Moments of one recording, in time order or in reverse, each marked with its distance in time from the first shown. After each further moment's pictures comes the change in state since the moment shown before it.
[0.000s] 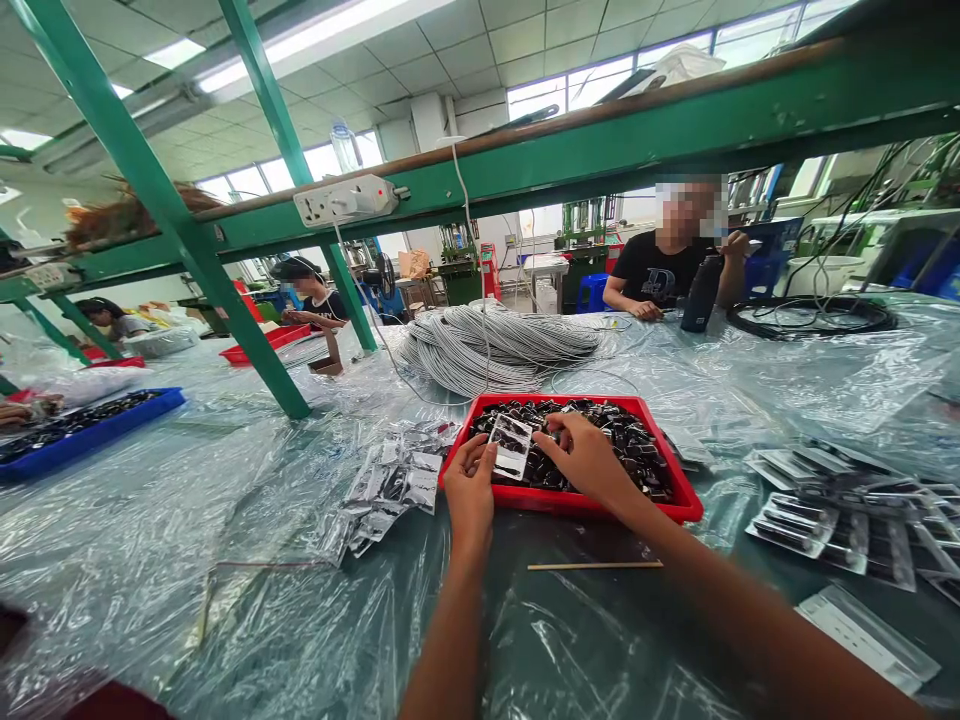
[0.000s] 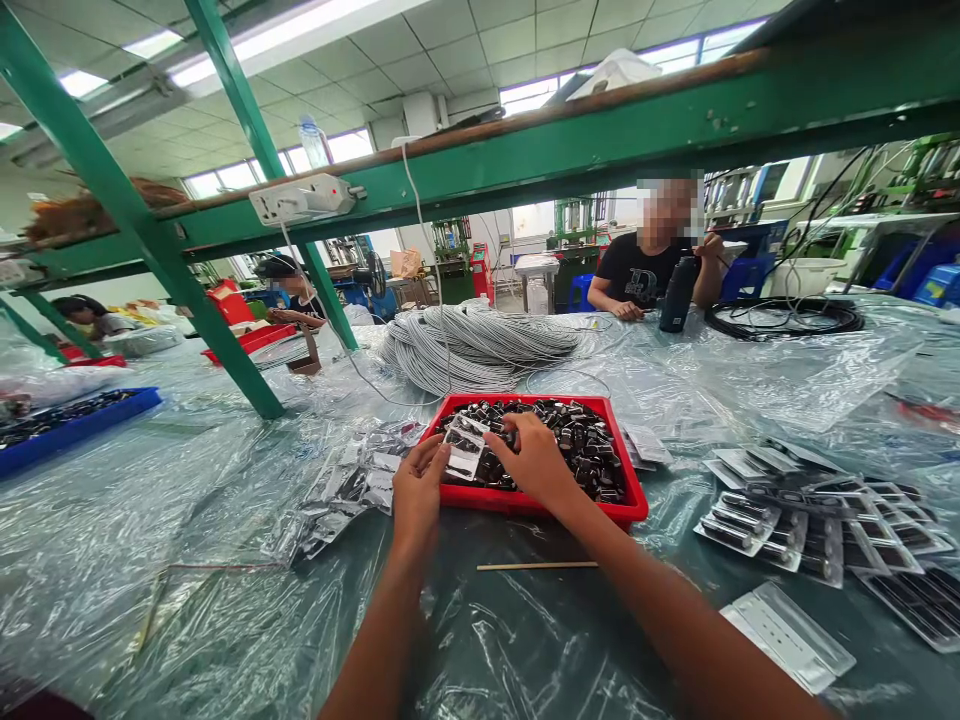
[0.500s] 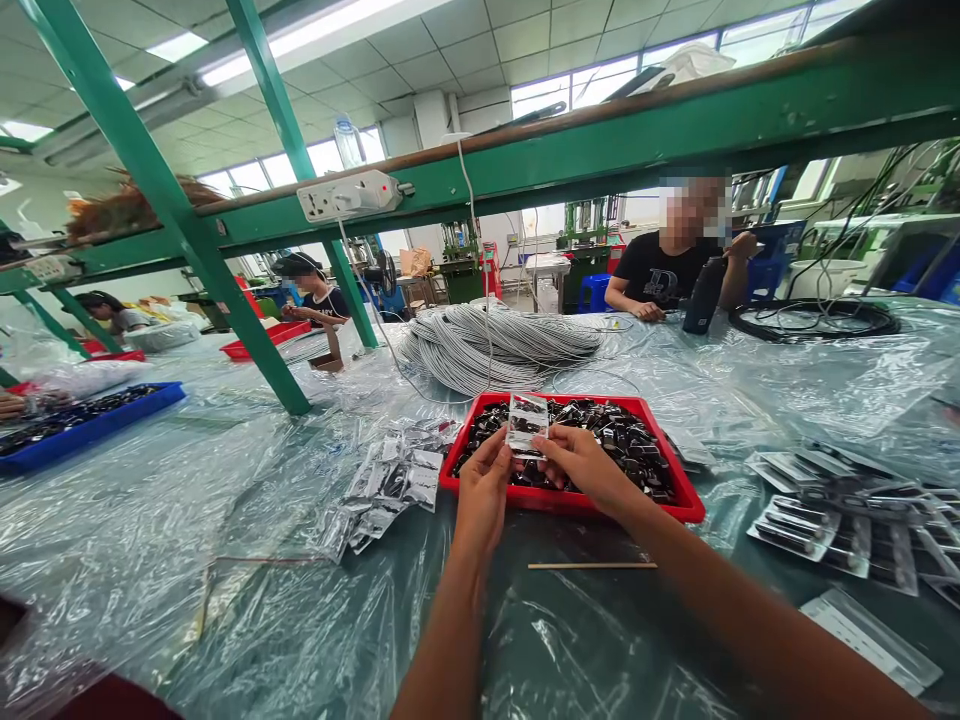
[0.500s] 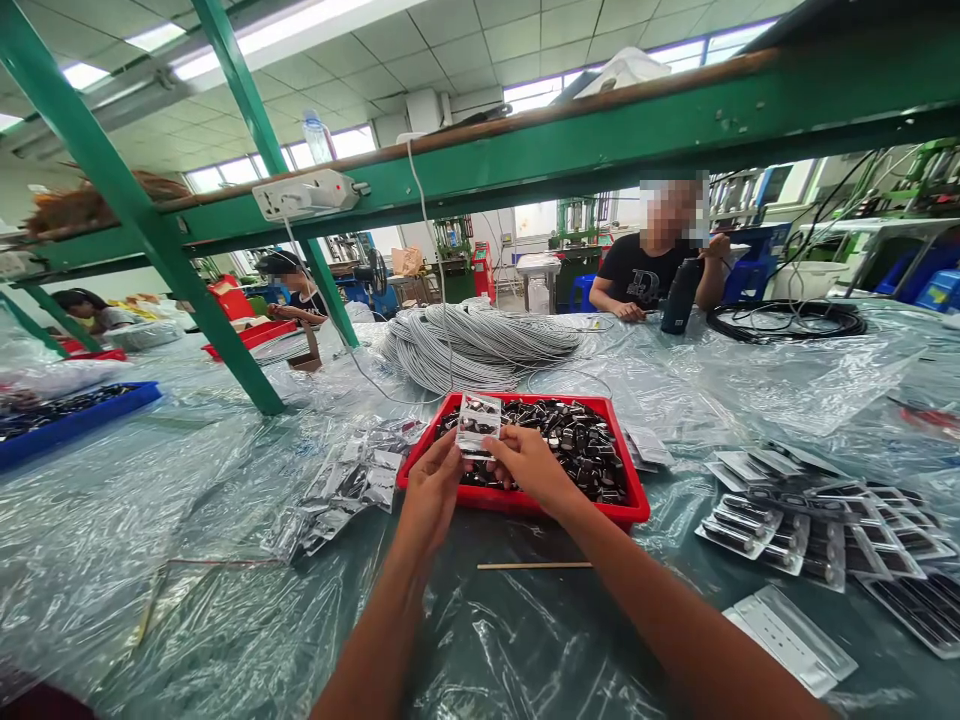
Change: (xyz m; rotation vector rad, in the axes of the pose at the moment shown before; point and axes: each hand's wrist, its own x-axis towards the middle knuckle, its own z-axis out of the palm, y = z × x) left_hand -0.009 0.008 0.009 -0.365 -0.299 -0.088; right_hand -0.003 -0.009 0.000 0.726 -0.345 0.307
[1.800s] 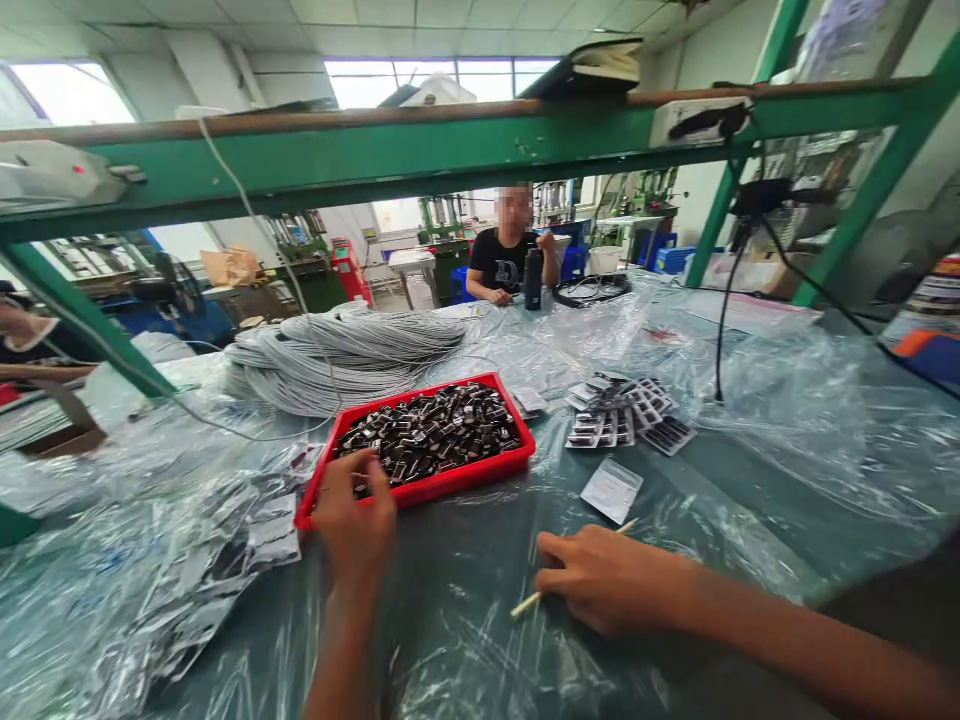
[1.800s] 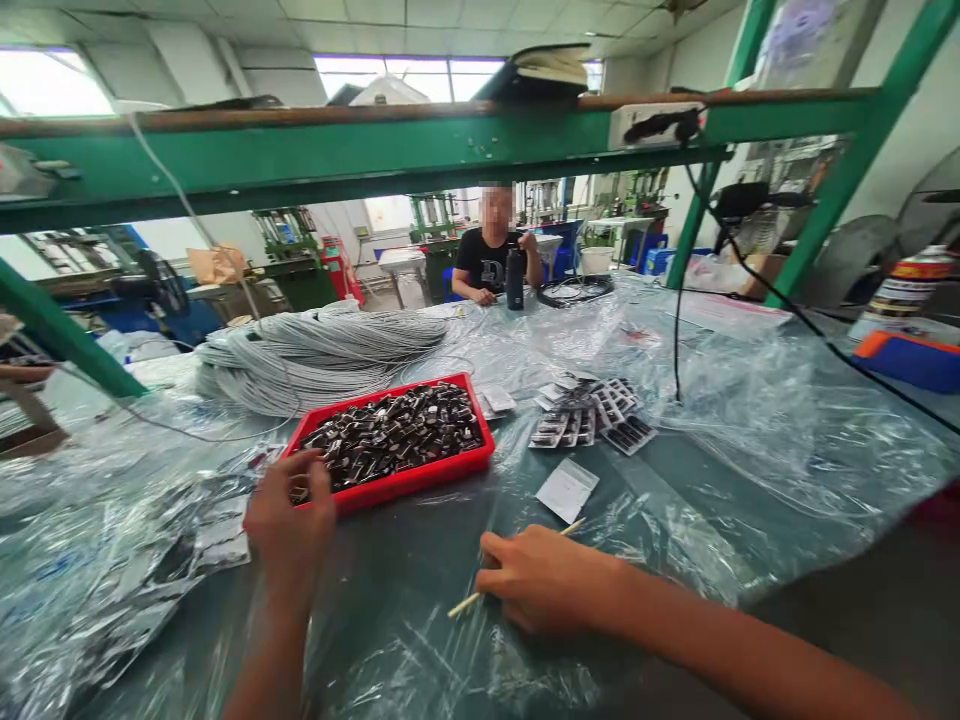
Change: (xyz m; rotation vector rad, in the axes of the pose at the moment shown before) left_hand -0.007 0.006 0.009 1.124 0.019 0.766; right_hand -0.208 -0.013 -0.045 -1.470 -0.399 -0.178
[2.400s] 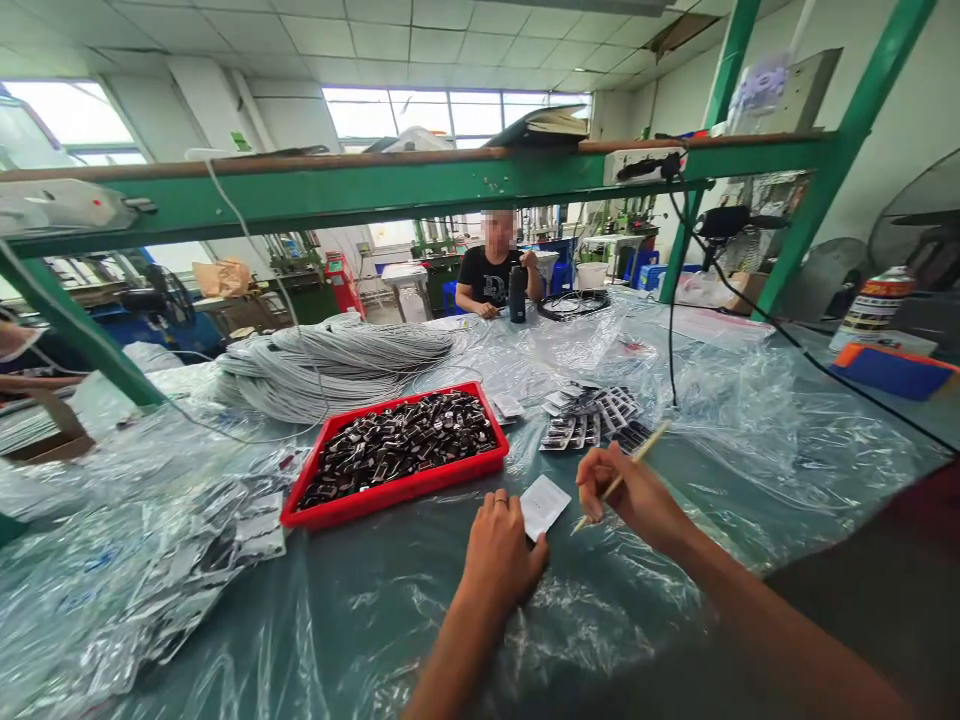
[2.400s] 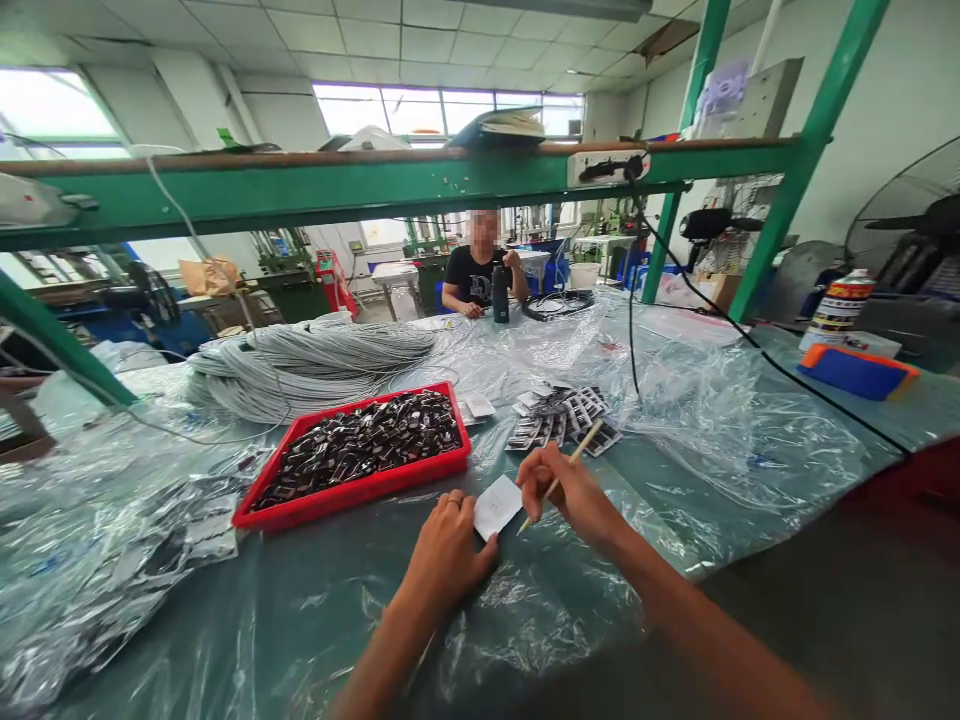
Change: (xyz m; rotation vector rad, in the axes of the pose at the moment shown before) left_hand -0.089 0.130 0.051 0.218 -0.972 0.187; right_hand -0.051 0.032 -0.023 1.539 0.772 0.418
